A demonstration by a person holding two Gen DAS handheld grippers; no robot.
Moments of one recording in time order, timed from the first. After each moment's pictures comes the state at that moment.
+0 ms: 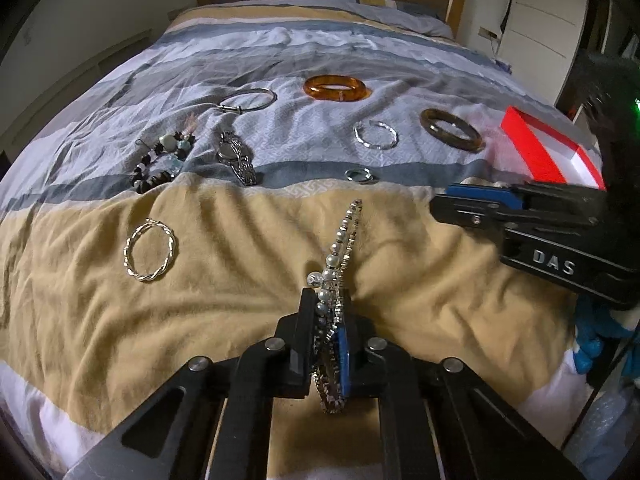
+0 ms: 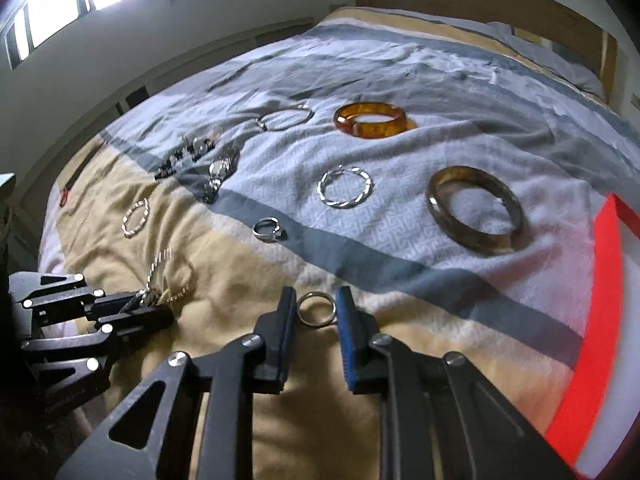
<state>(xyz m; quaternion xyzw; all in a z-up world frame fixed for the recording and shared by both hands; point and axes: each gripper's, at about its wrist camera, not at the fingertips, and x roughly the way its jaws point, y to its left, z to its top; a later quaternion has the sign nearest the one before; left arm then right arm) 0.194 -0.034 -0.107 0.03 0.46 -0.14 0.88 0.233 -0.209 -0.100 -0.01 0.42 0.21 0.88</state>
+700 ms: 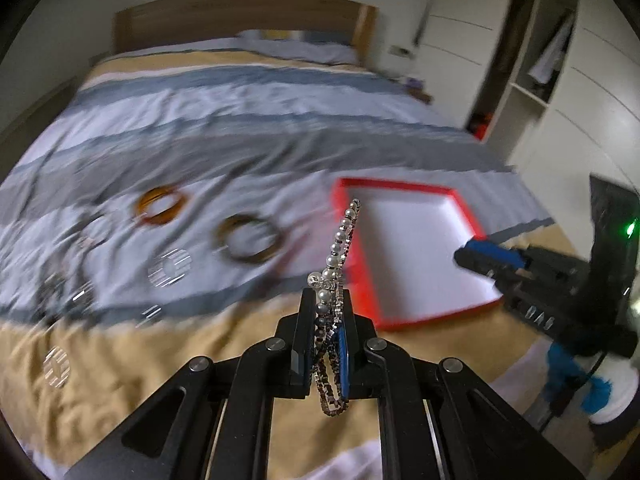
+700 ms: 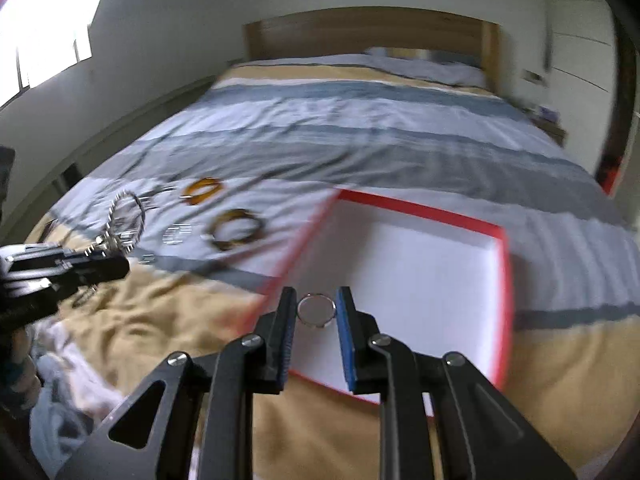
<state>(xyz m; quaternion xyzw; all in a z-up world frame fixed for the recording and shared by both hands) 0.197 -0.208 -0.001 0.03 0.41 -0.28 0.87 0.155 -0.425 -0.021 0.03 0.37 0.04 0.93</state>
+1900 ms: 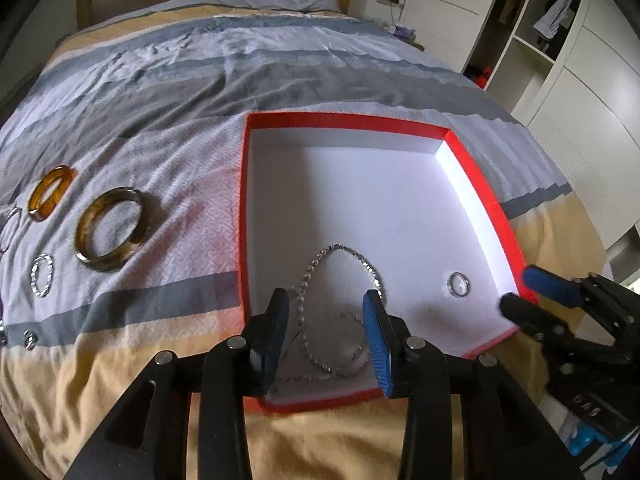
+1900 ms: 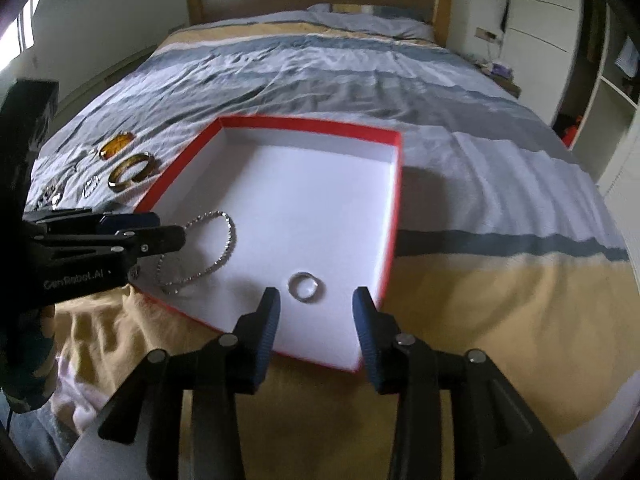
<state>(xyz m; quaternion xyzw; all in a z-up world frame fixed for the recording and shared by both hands) 0.228 -0.317 -0.083 0.06 0.48 -0.28 0.83 0.126 -0.483 -0.060 0.03 0.43 -0.04 0.90</state>
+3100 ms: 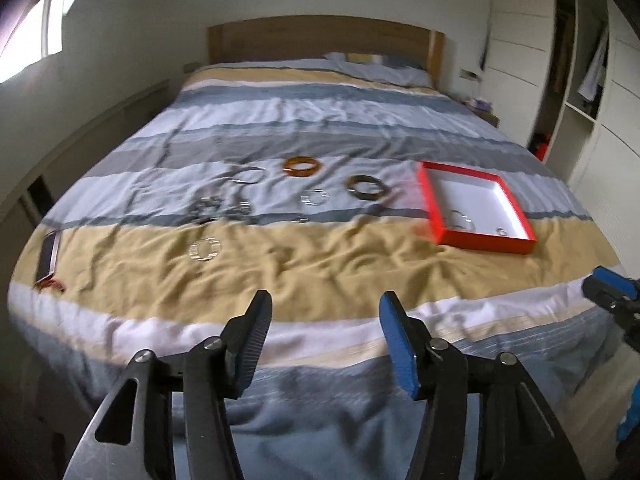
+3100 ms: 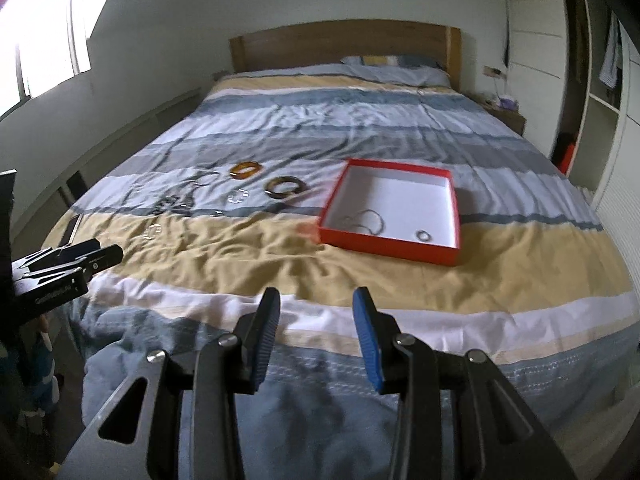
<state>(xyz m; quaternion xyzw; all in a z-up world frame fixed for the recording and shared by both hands) 0.020 -0.055 0.026 0.04 0.37 -0.11 0.92 -0.048 -0.320 0.040 0.05 0.35 0.01 0.93</state>
